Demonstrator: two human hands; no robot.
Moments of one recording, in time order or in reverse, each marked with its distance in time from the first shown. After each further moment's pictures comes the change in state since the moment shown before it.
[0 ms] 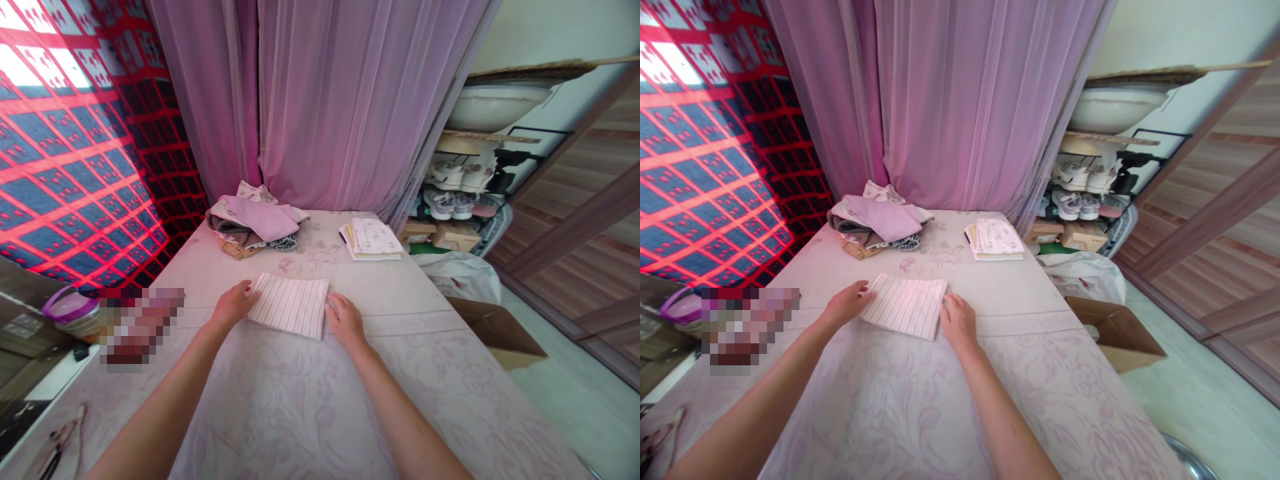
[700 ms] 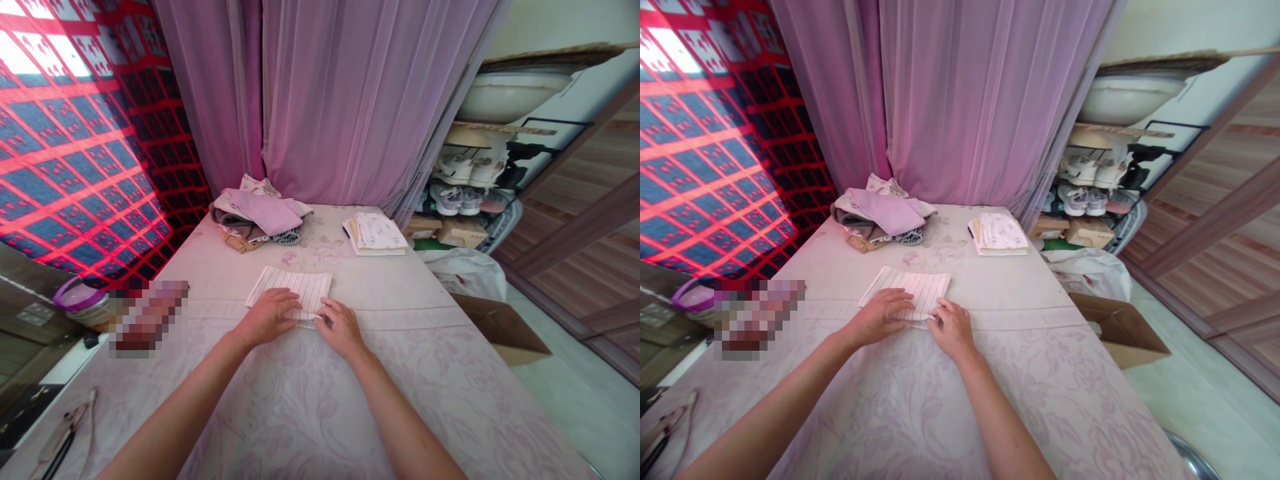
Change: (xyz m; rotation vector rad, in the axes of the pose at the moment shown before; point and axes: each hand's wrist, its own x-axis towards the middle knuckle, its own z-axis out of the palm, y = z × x) left_hand -0.040 0.032 0.029 0.027 0.009 0.868; right_hand -0.027 -0.017 -0.002 0.141 -0.063 -0.161
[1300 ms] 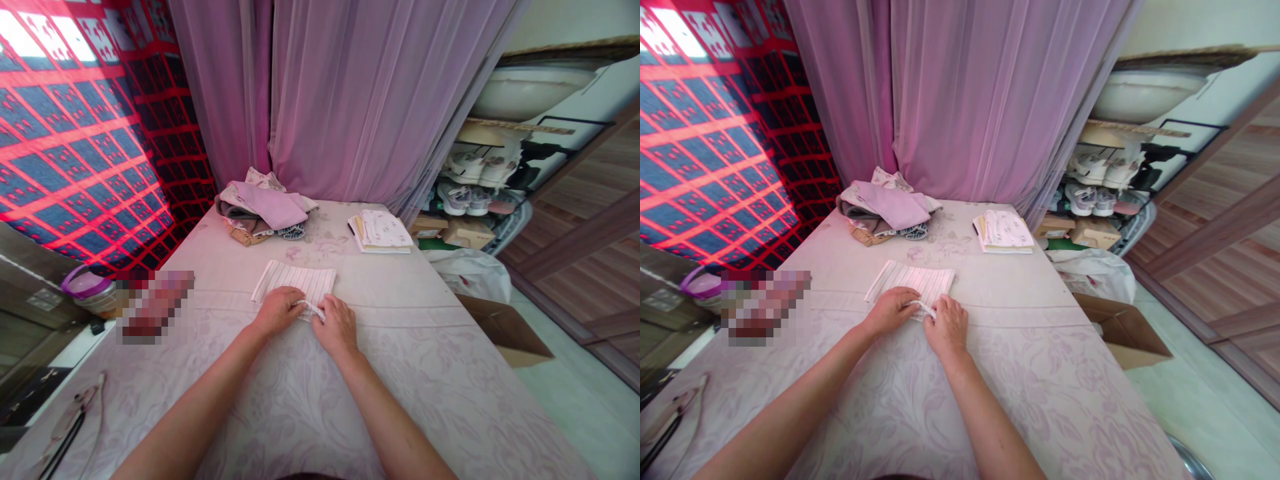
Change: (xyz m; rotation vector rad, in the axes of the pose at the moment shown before) left_hand 0.014 0.009 0.025 -0.162 0.073 -0.178; right_hand -0.004 -0.032 0.008 -0.210 0.044 0.143
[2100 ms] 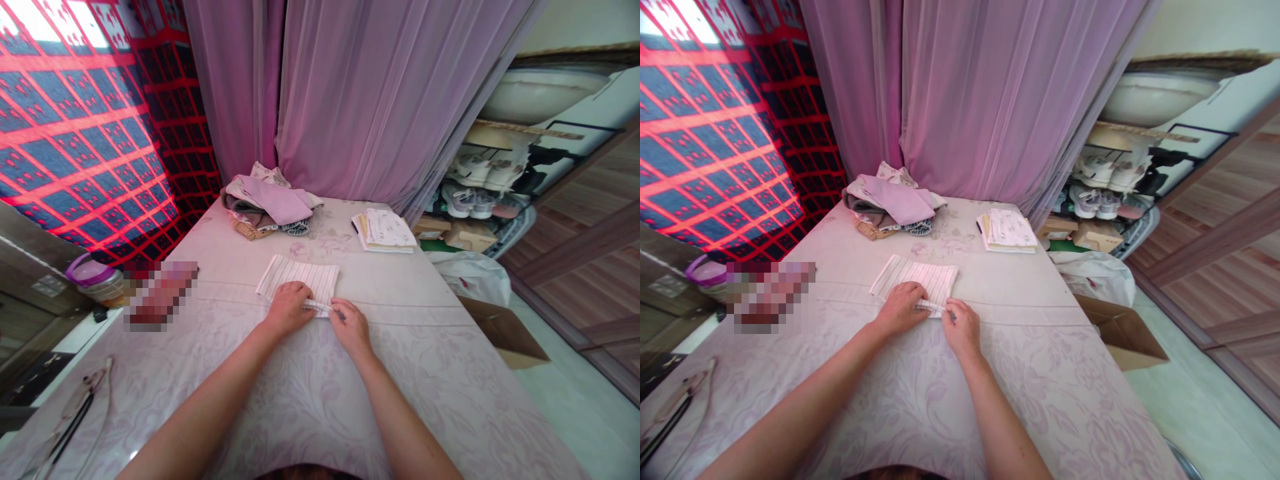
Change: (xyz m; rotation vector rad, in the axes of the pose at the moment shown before) left_hand -0.007 0.025 0.009 0.141 -0.001 -0.137; right_hand -0.004 0.037 0.005 0.348 0.084 -0.015
